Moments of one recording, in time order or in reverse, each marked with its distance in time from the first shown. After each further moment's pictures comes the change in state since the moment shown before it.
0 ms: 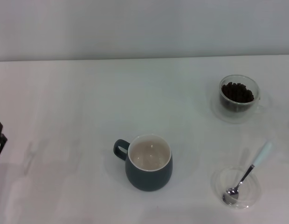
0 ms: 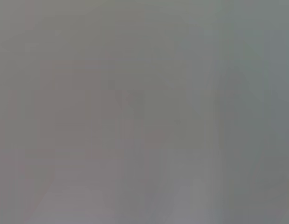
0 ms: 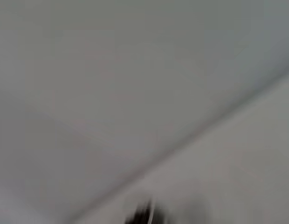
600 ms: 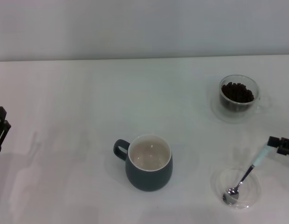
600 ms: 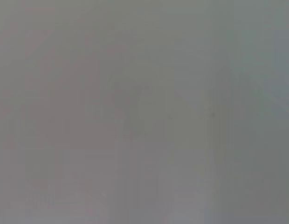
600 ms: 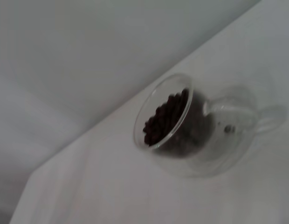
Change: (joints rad) left arm -0.060 0.000 0.000 -0.025 -0.013 -0.004 -0.002; right arm 0.073 0.021 -0.055 0.031 -0.235 -0.055 0.087
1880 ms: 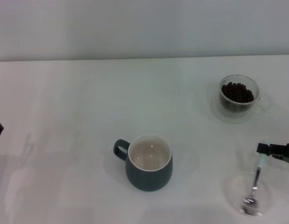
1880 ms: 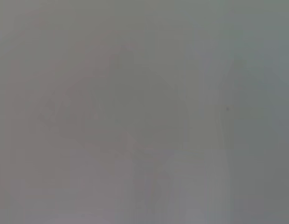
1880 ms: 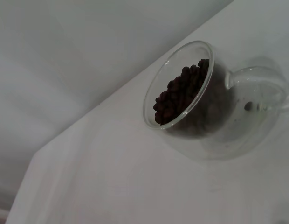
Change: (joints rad) left arm 0.008 0.000 0.000 -0.011 -0.027 -0.002 -0.001; right arm 0.040 0.031 -0.052 -0.005 -0.007 0.033 0.025
